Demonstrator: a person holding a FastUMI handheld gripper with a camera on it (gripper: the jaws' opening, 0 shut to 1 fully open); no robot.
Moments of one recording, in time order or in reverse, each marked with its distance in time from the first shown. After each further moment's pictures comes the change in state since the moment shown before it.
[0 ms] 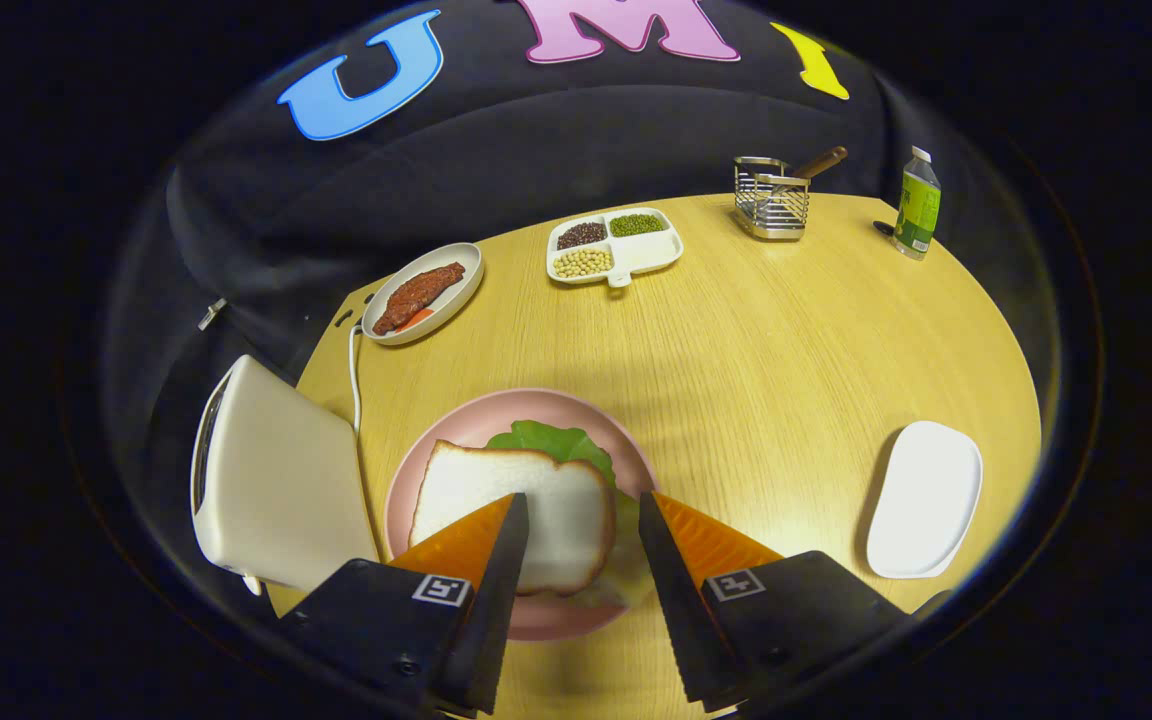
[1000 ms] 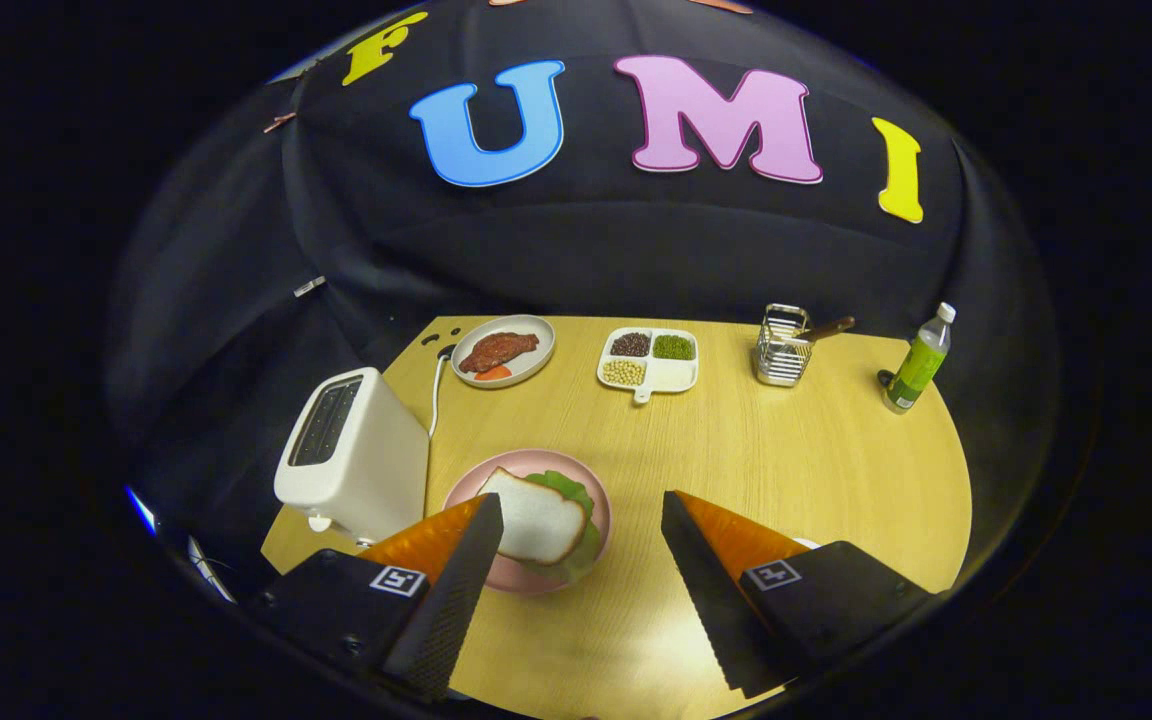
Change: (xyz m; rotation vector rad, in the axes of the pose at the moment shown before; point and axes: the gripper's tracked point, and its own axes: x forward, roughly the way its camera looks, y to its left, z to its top) arm -0.148 -0.007 0.085 -0.286 -0.176 0.158
